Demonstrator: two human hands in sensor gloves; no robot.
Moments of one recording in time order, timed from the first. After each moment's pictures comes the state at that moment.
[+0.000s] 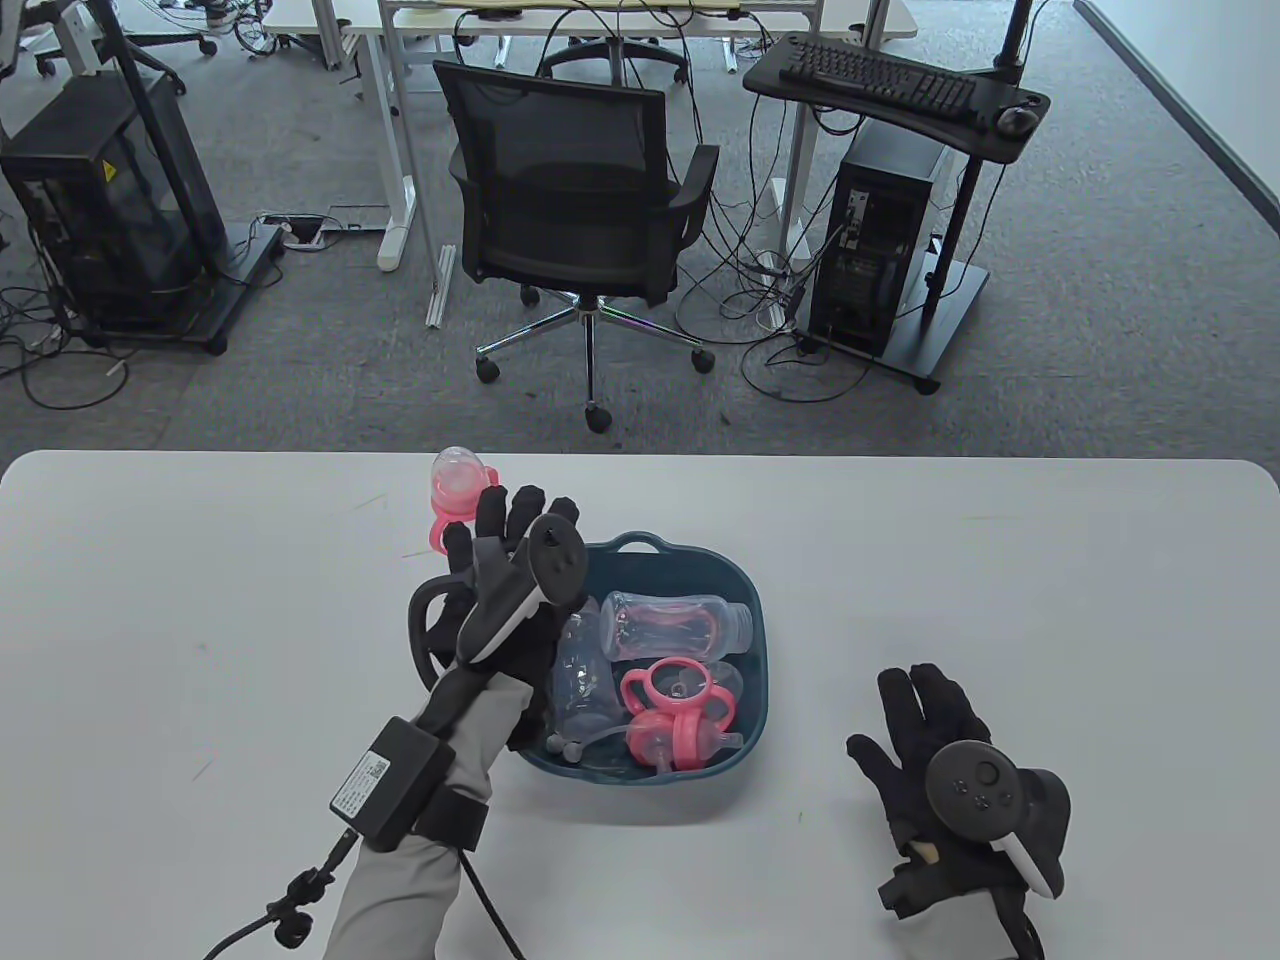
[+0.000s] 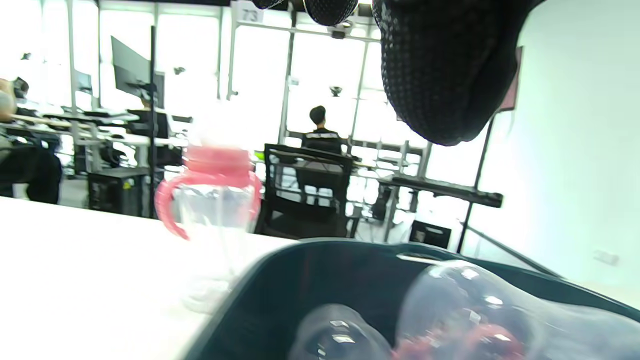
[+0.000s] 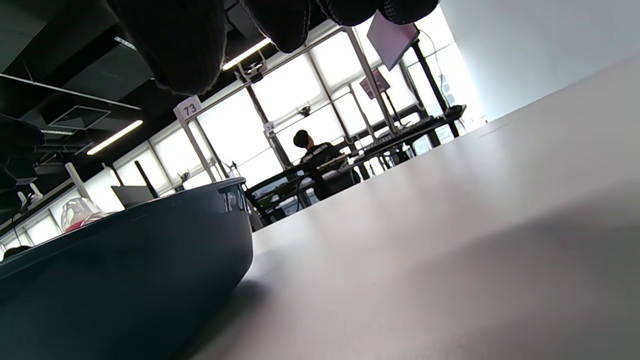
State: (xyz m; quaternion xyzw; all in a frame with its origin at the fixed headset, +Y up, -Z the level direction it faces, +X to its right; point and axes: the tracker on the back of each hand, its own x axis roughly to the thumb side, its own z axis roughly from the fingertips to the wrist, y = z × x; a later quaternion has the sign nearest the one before) left_hand -0.138 -0.602 -0.433 0.03 0.04 0.06 1.00; right_hand 0.241 -0.711 -0.313 0.04 -0.11 0.96 0.26
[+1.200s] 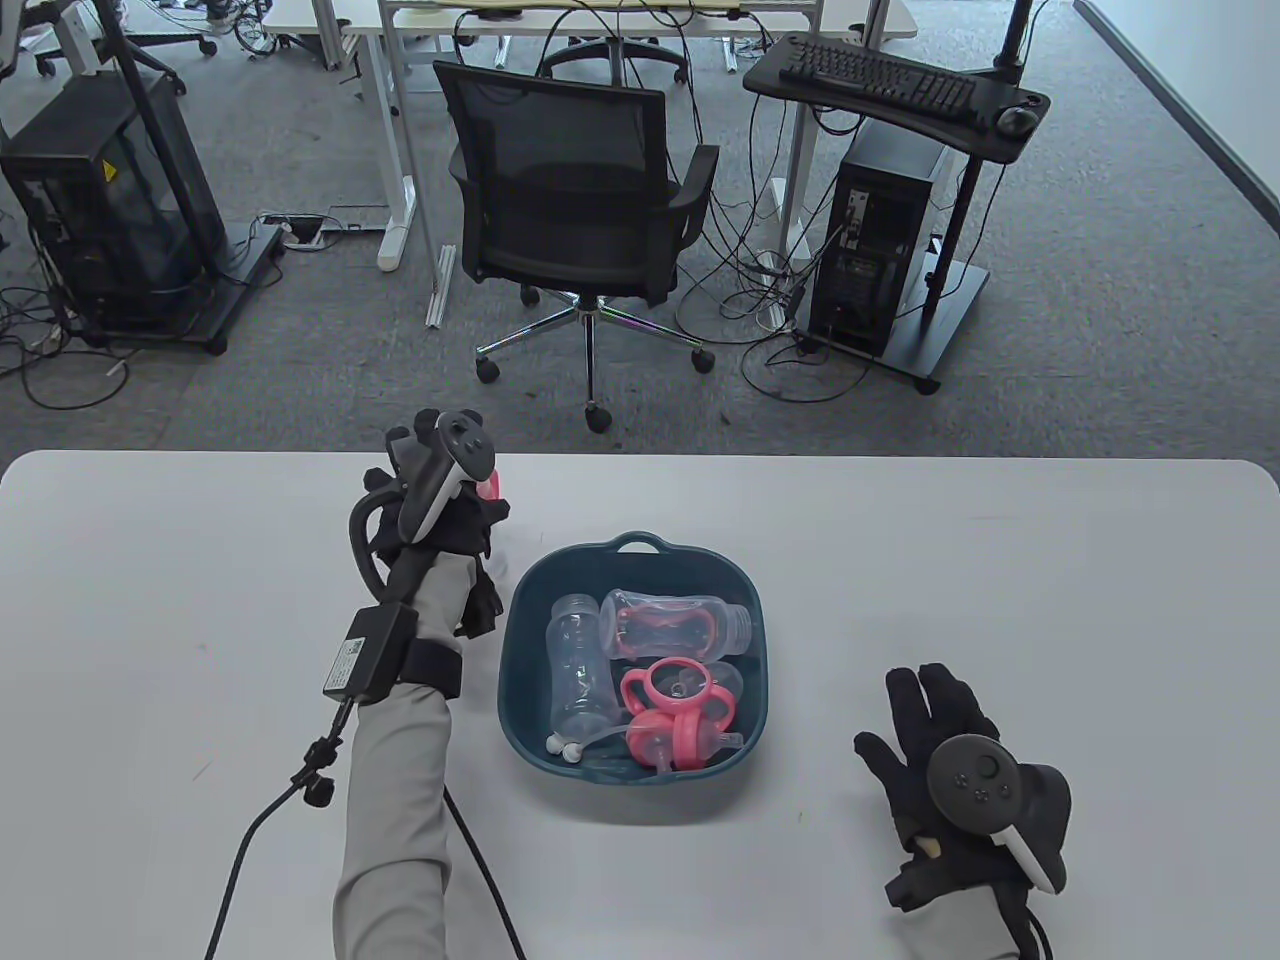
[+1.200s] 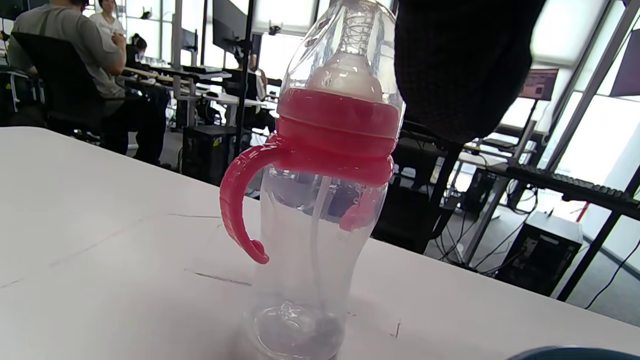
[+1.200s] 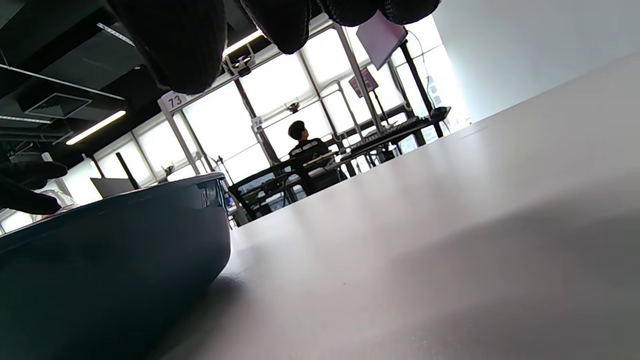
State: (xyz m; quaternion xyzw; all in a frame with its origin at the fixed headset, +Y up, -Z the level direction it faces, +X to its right) left_hand -0.208 -0.630 -0.550 -0.04 0.17 0.11 0.98; right_hand 0.245 -0.712 -0.315 0.02 -0.10 0.96 0.25
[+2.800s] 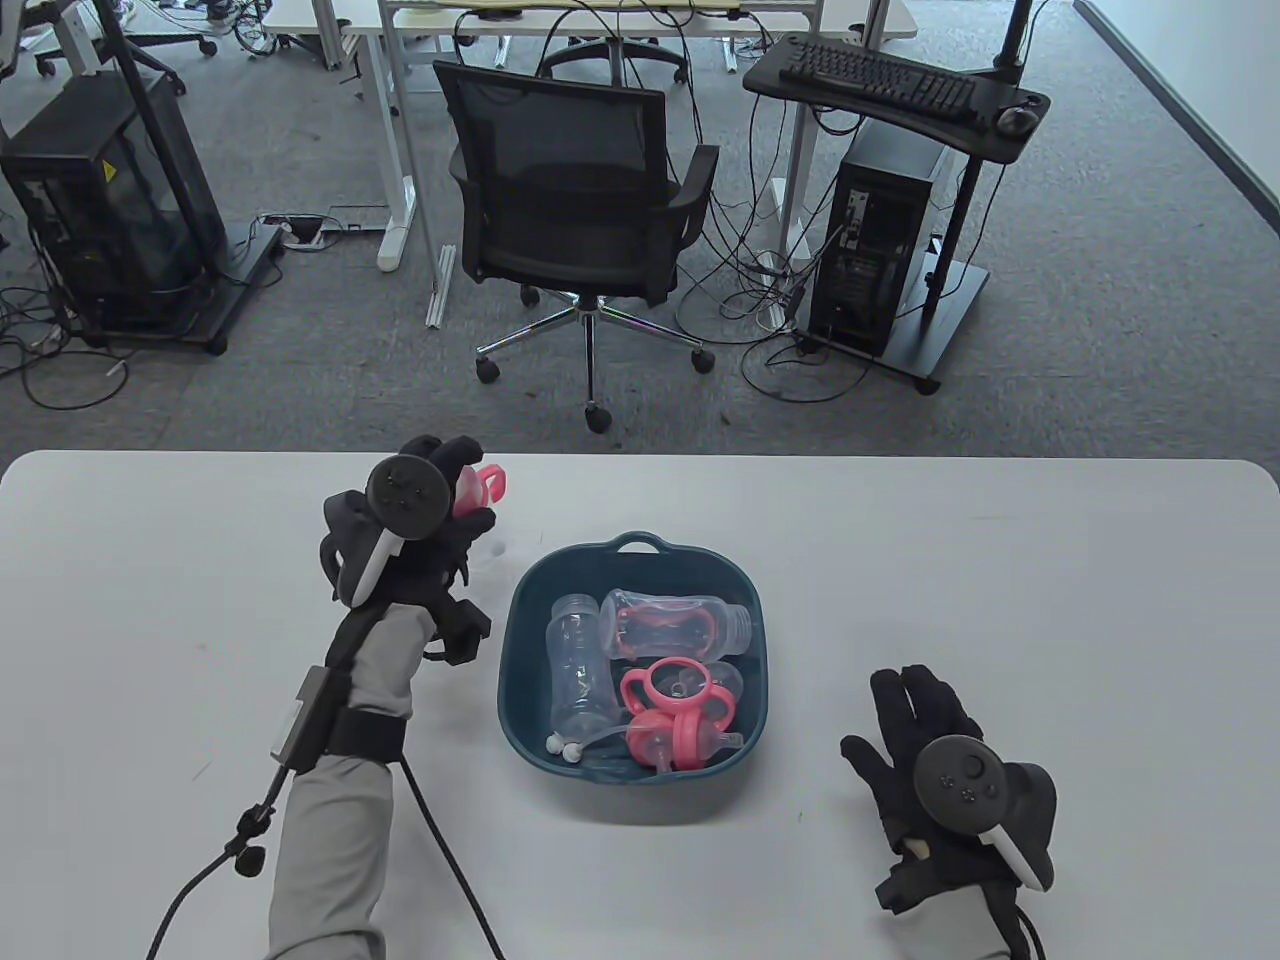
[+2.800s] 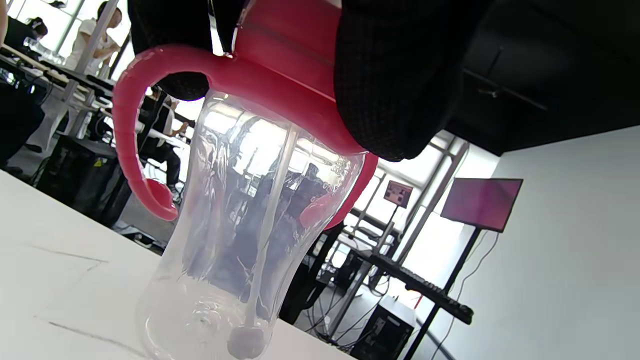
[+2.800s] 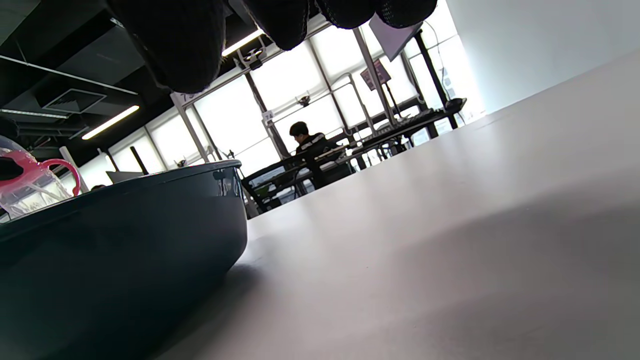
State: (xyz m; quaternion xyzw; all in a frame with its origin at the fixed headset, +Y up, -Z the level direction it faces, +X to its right) left_hand -0.230 -0.602 -0.482 0.12 0.01 0.24 0.96; right_hand 0.233 -0.713 -0.317 0.04 -0.10 0.96 0.25
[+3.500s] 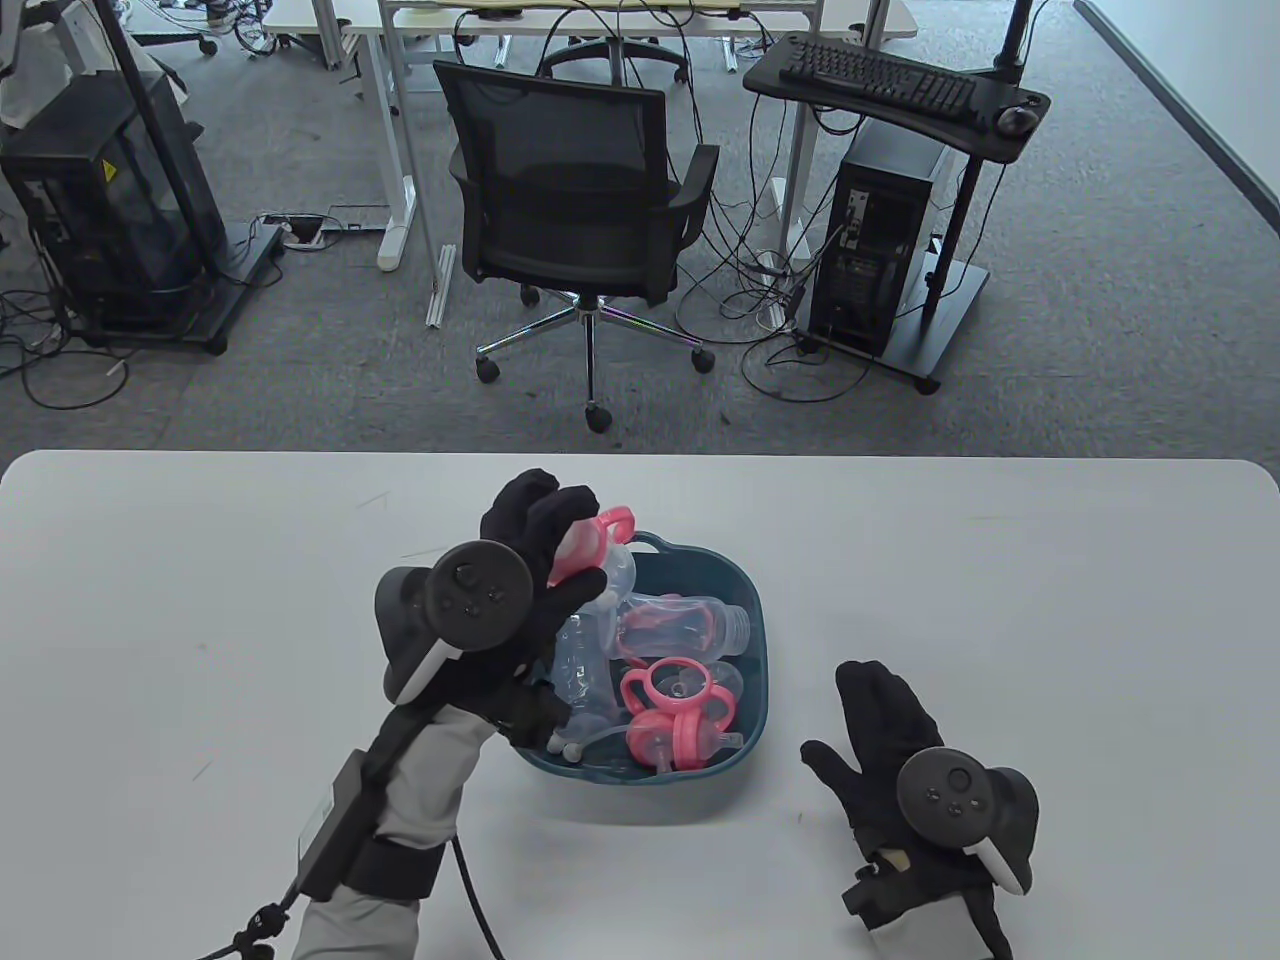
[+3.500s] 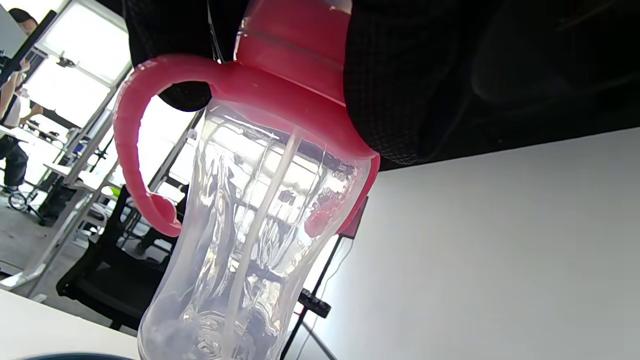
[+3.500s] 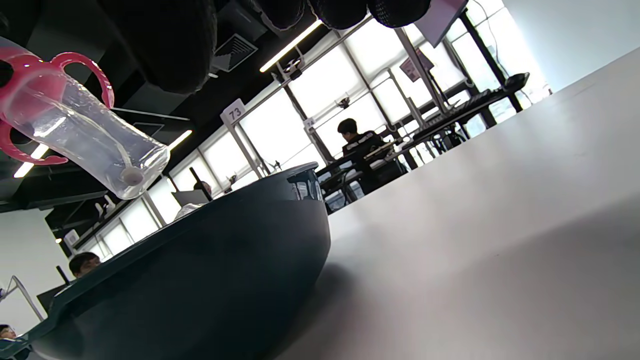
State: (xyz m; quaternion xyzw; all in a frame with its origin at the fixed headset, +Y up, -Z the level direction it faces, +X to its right) left_hand -0.134 -0.555 -0.375 0.17 -0.14 0.28 0.94; right_hand 0.210 -0.707 -0.311 0.11 -0.11 0.94 0.32
